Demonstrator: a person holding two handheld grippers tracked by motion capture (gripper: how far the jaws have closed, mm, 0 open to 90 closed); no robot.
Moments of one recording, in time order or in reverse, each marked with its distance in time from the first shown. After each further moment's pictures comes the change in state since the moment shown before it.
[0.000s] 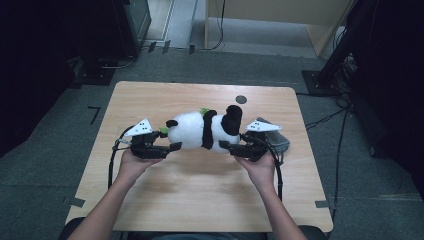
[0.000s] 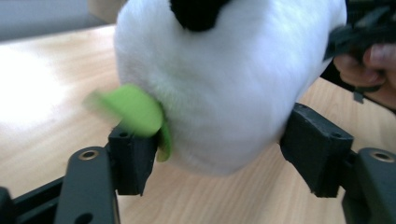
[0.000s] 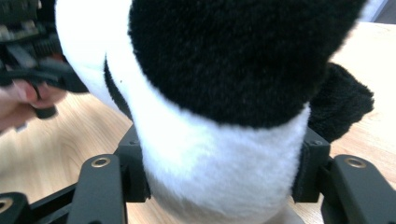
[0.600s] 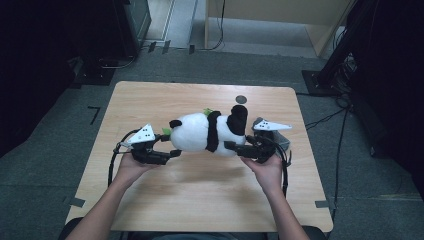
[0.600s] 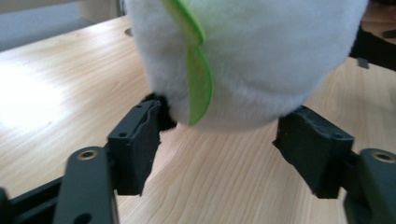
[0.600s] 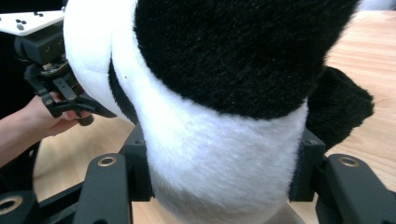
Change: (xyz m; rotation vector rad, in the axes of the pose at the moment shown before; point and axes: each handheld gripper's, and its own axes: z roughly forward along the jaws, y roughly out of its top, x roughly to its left) left arm -0.006 -0.009 0.001 0.032 -0.021 0.120; right arm 0.001 0.005 -0.023 0.016 0.061 0.069
